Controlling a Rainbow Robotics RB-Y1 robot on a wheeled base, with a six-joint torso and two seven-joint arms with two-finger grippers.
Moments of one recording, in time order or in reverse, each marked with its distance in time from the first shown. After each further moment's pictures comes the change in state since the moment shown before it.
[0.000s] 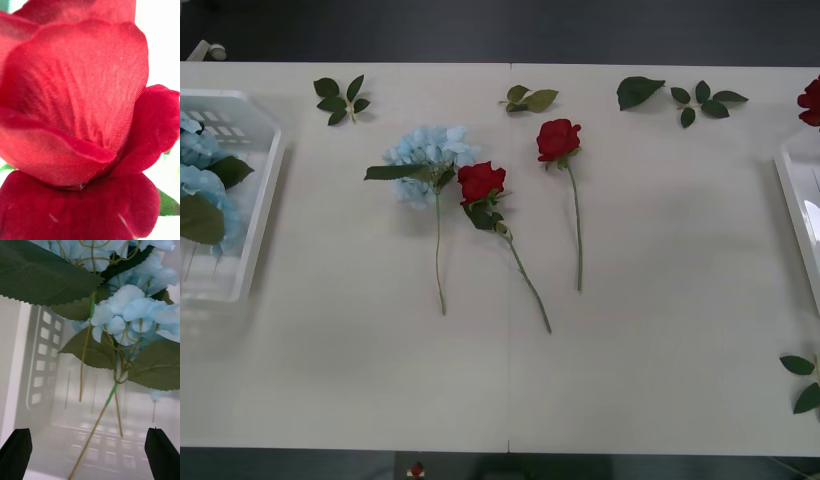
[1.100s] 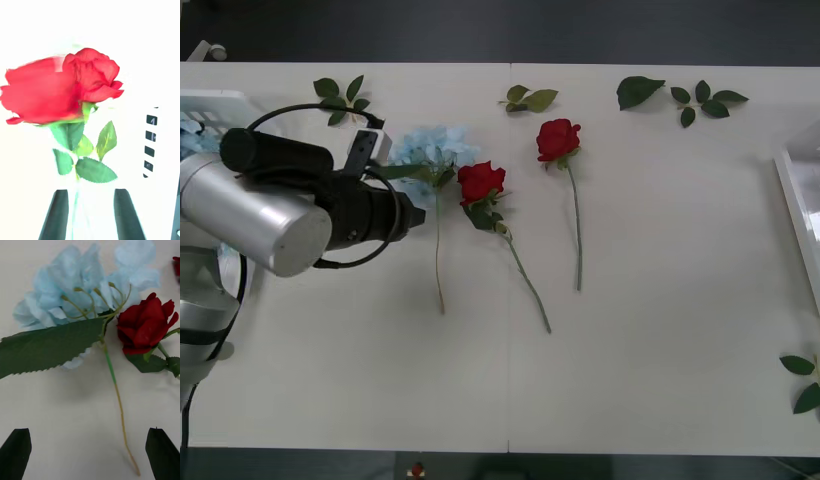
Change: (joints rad) right arm 0.098 0.001 -0.061 0.268 0.142 -0.211 0.086; left arm -0.283 -0.295 -0.847 -0.362 -0.367 0.031 0.588
